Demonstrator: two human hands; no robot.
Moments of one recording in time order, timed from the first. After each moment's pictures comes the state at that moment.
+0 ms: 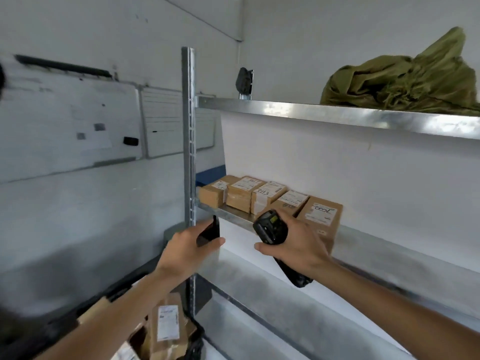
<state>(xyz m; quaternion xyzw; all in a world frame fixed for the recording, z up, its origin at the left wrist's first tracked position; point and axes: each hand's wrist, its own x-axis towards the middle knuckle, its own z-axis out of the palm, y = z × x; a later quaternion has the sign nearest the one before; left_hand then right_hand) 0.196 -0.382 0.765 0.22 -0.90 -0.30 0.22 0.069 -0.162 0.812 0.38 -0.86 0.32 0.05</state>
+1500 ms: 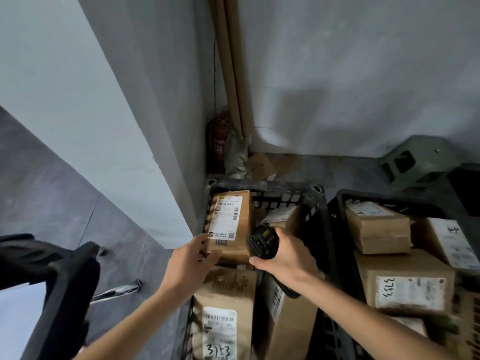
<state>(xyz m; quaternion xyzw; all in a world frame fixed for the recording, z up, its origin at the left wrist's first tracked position) 0.624 -0.756 0.268 0.72 -0.55 -0.40 0.16 0.402 -0.771 0.291 0.60 -0.74 0.02 -0.32</state>
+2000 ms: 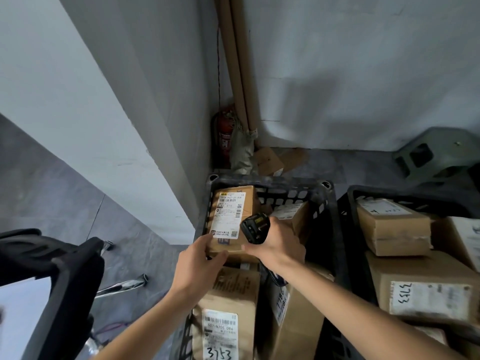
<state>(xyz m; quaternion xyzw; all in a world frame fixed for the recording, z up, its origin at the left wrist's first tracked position) 0.605 -0.759 0.250 0.74 -0.52 -0.40 0.17 0.423 -0.803 0.263 0.58 -0.75 0.02 -0.31</state>
